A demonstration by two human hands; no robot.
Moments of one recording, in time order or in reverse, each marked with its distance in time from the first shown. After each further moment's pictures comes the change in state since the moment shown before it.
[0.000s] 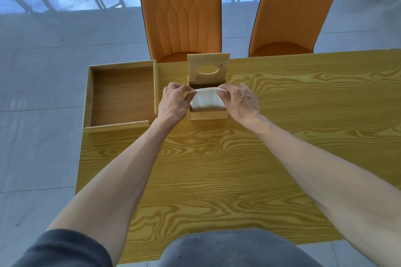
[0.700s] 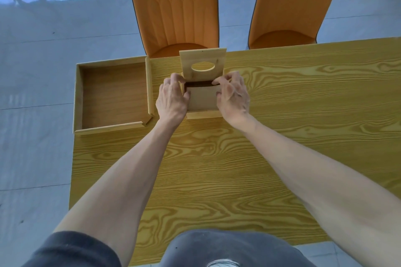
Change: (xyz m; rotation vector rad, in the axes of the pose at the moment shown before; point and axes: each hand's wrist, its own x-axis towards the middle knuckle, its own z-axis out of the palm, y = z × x) left_hand 0.019 0.009 0.023 0.083 0.185 -0.090; right_hand 0.014 -0.010 0.018 -0.050 0.082 0.104
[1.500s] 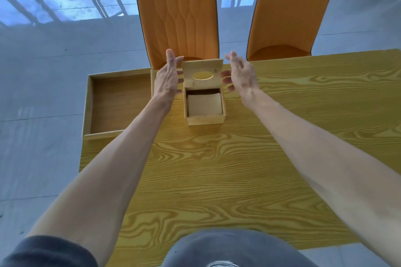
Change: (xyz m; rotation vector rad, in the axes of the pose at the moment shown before) left_hand 0.014 0.037 -0.064 -0.775 -0.137 -0.219; right_hand 0.039 -0.003 -0.065 0.925 -0.086 0.390
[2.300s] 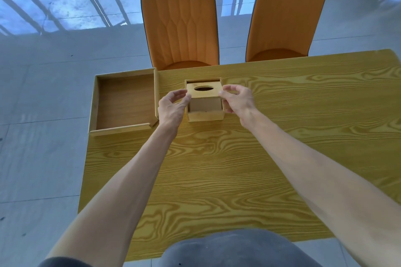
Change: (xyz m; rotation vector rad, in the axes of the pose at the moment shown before) left_hand -0.051 -0.061 0.000 -0.040 0.095 -0.006; right_hand -0.052 0.039 0.000 0.018 0.004 0.172
